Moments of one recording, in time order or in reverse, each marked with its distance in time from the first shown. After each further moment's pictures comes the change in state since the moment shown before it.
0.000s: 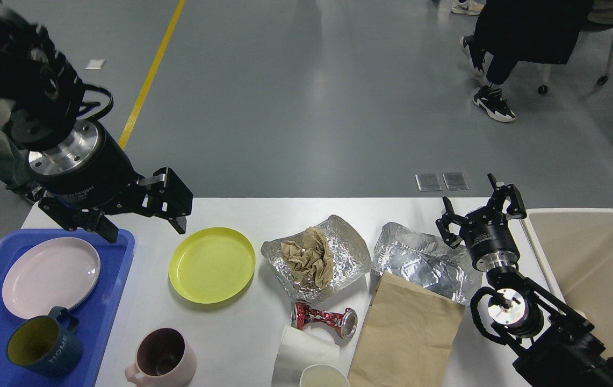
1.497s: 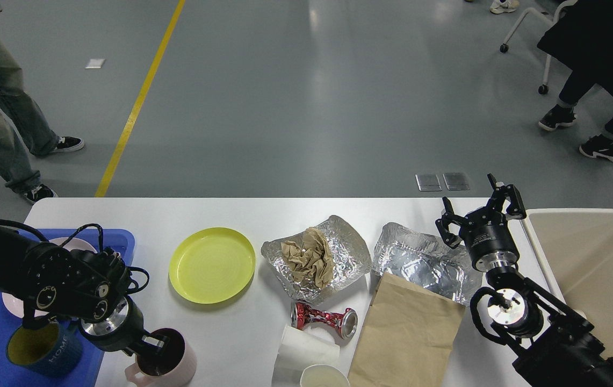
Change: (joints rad) left arm 0.895 0.149 -0.372 0.271 0.694 0.398 0.169; right arm 0.000 0.001 0.000 0.000 0.000 0.000 0.000
